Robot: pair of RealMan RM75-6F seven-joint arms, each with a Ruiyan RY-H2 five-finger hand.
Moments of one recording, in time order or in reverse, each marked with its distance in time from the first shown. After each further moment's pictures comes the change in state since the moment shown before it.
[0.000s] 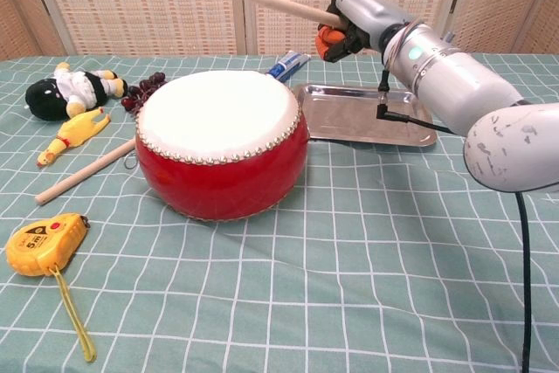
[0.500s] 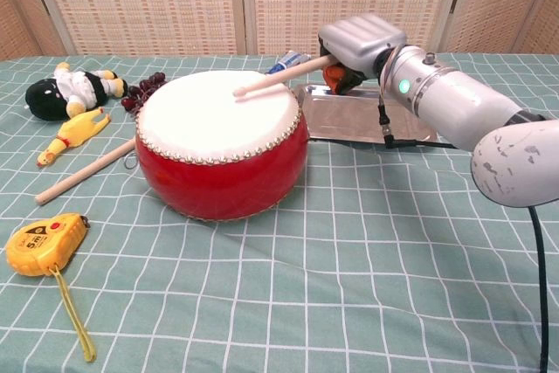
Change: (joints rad) left arm 0.002 0.001 0.000 0.003 -0.006 -0.002 -0.002; right arm 0.009 -0.015 -0.061 0.052 -0.028 -0.045 -0.337
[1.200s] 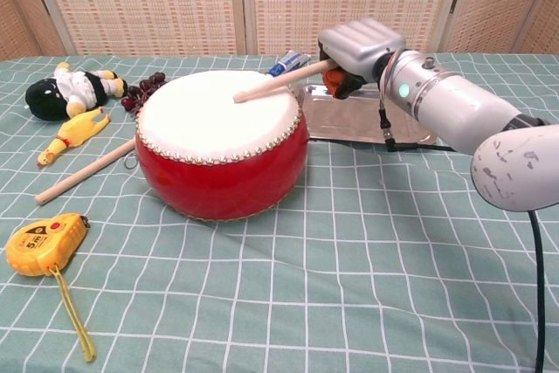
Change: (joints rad) left arm -0.001 0.001 0.001 -0.005 0.001 -0.001 0.005; right arm 0.003 -0.009 -0.029 0.032 -0.021 -0.025 -0.038
